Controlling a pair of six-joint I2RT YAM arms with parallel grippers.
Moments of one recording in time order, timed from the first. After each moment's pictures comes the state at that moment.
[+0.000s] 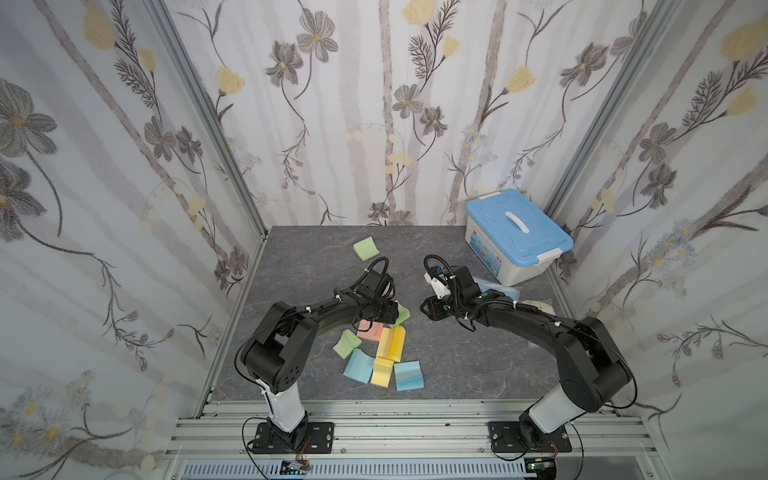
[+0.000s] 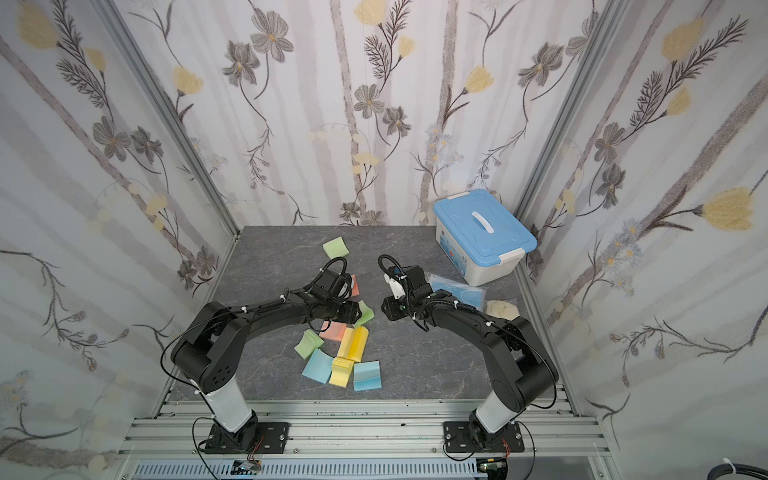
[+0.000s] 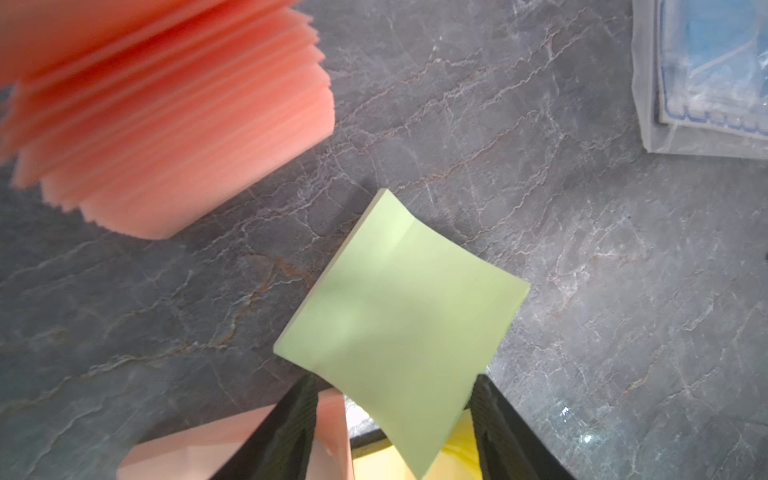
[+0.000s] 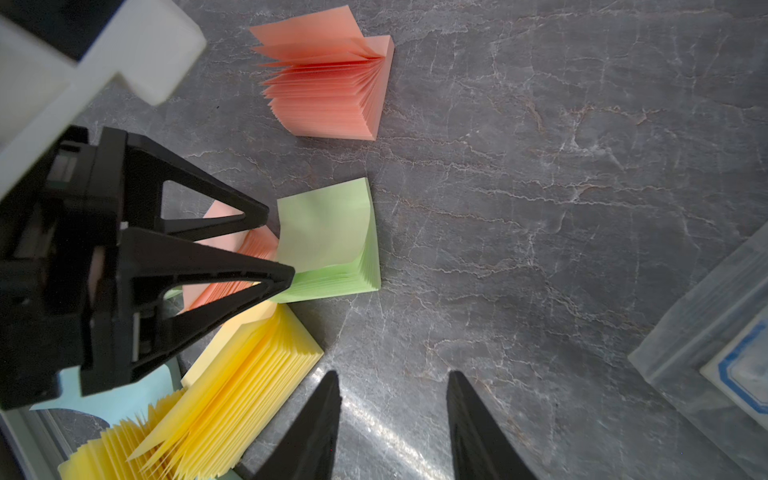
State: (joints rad) left arm -0.59 1.77 1.04 -0.28 0.16 -0.37; right arm 0.53 1.62 0.99 -0.25 -0.21 0.21
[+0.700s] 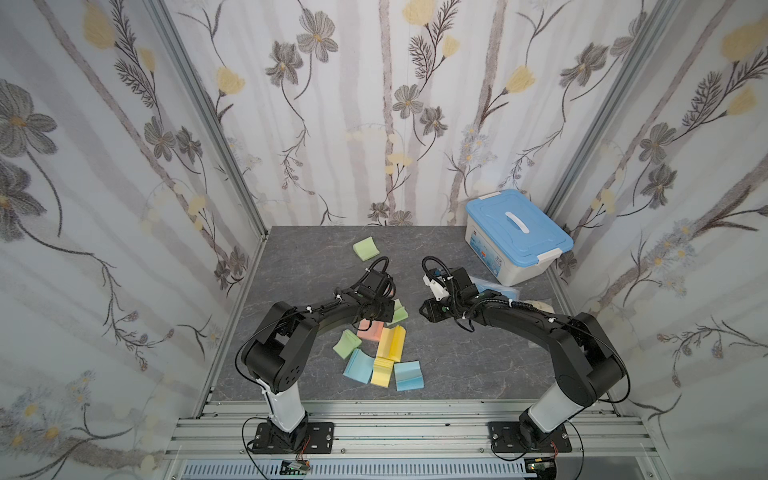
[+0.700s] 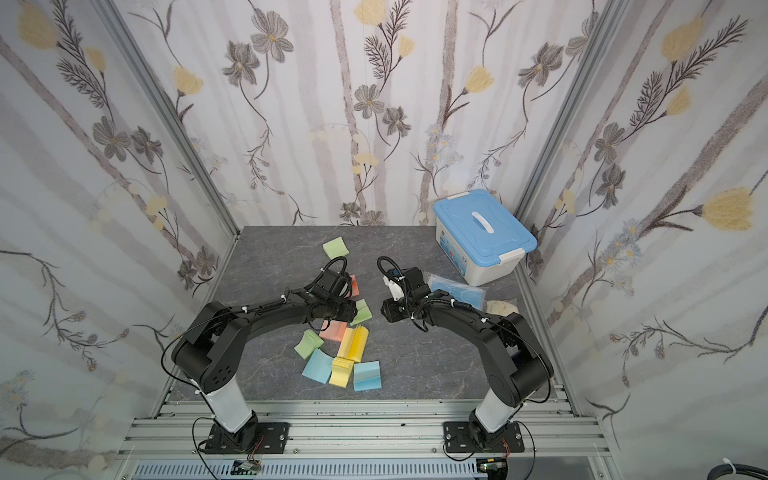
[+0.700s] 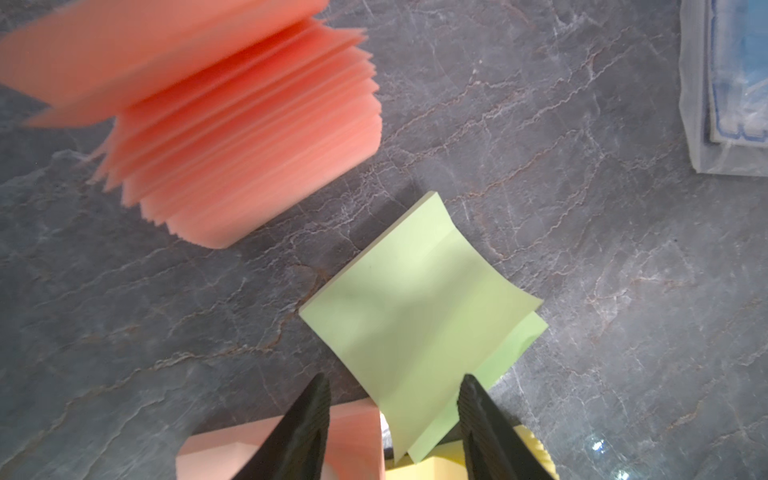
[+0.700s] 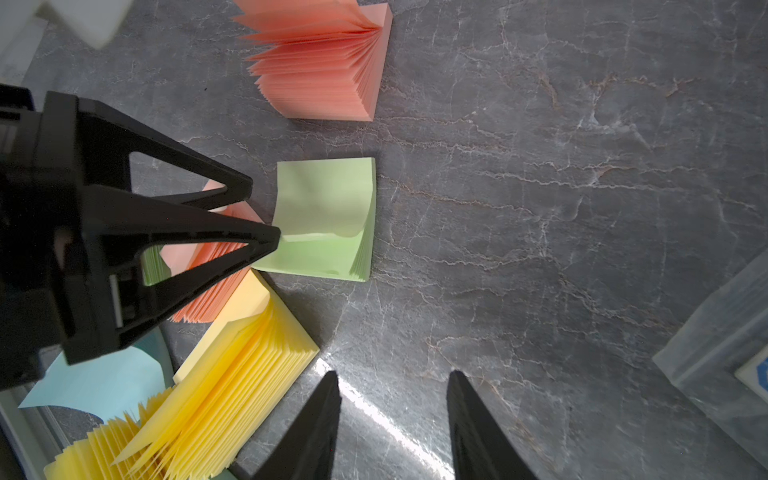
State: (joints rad) left arm -0.60 1.78 1.05 -0.28 0.05 -0.37; right arm 0.54 1.65 1.00 -0.25 -0.23 0.21
